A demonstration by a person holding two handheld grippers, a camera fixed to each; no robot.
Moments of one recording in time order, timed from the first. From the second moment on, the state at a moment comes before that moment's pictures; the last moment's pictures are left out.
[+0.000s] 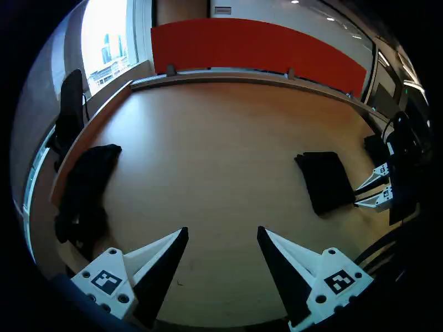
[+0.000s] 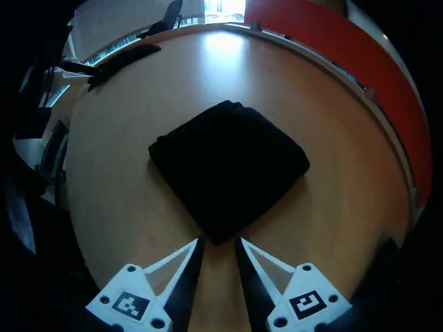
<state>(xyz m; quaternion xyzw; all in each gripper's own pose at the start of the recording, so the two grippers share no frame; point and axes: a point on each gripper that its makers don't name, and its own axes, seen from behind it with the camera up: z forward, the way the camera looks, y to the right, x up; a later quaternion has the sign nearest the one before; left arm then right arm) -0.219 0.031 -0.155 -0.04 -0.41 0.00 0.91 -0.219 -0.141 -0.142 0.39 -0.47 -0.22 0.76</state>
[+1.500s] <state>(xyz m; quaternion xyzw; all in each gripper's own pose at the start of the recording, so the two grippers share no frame) -0.209 0.041 -0.139 -0.06 -0.39 0.01 0.92 -0.109 -0.158 -0.073 0.37 -0.39 -0.20 0.82</state>
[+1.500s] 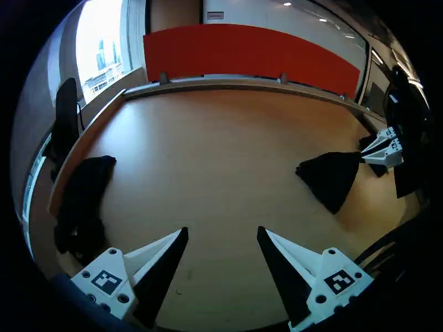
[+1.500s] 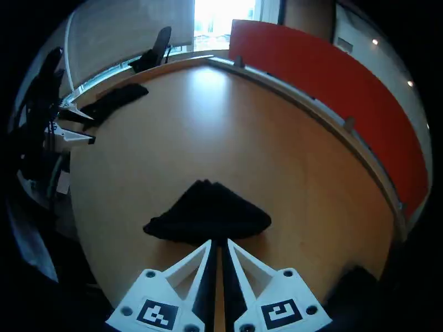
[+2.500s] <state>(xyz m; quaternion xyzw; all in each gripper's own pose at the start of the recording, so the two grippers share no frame) -0.181 0.061 -0.129 -0.07 -0.36 0.01 0.93 0.001 -0.089 0.012 0.32 -0.32 -0.23 0.86</state>
